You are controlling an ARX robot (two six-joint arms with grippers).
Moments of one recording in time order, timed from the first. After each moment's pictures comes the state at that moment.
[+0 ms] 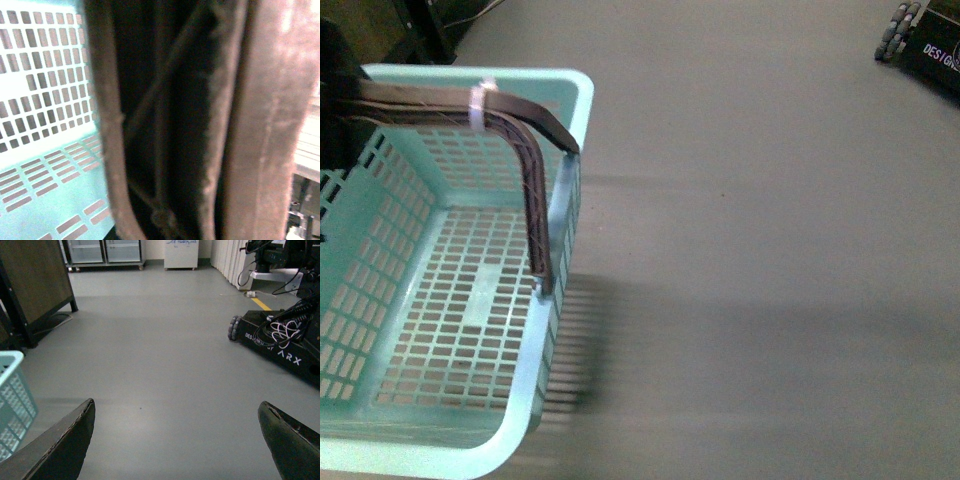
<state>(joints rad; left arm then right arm) -0.14 1.64 0.67 0.40 -0.09 -1.61 0.00 0.00 0.02 0.00 0.00 0.00</state>
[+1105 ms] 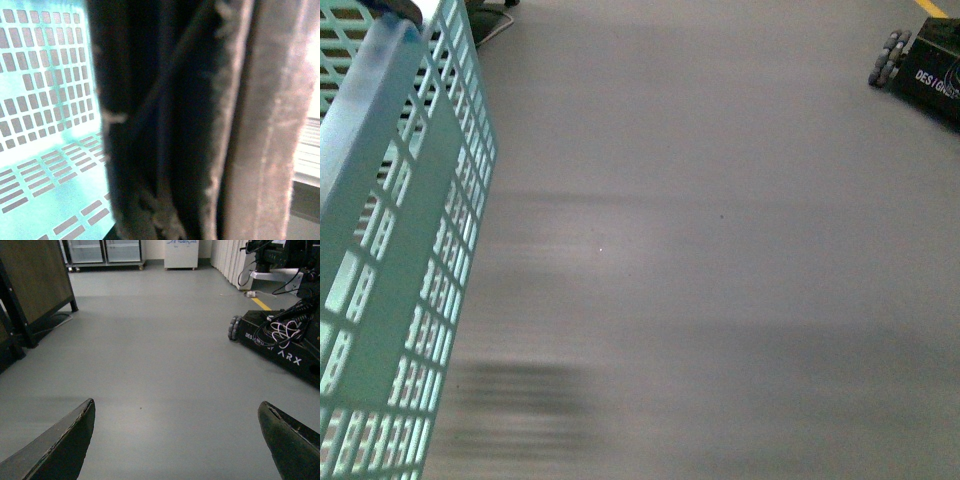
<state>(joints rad) -0.04 0.85 0.65 -0.19 -0.05 -1.56 0.00 0.00 0.02 0.00 0.00 0.00</state>
